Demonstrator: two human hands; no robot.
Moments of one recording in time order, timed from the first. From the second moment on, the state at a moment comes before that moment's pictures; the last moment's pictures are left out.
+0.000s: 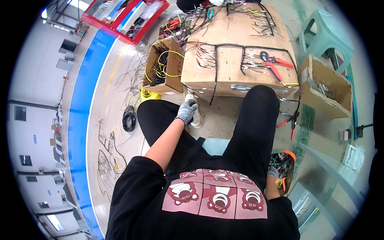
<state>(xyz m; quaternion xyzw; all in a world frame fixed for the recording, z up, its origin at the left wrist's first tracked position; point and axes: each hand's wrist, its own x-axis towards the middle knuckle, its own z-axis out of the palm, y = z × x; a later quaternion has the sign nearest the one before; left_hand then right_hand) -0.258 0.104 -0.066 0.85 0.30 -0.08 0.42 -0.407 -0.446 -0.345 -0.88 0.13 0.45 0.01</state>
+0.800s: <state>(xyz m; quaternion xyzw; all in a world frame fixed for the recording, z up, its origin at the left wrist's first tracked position) -0.148 0.206 -0.168 0.41 0.52 0.15 0.74 -0.218 -0.334 0.070 -0.82 -0.01 -0.14 0.55</state>
